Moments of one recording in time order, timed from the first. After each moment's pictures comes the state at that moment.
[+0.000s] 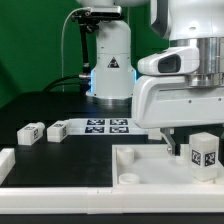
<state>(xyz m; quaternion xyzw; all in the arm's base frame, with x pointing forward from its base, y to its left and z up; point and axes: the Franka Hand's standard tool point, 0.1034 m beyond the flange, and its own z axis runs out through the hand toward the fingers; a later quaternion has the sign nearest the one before) 0.616 0.116 0.068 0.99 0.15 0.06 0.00</state>
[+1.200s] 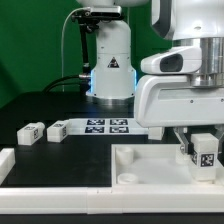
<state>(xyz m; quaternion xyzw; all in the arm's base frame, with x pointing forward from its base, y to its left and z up) 0.616 0.122 0.066 1.00 -0.03 0.08 -0.01</state>
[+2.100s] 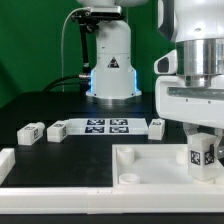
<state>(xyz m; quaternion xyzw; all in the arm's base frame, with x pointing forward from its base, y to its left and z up) 0.616 0.127 0.065 0.87 -0.49 0.06 -0.06</state>
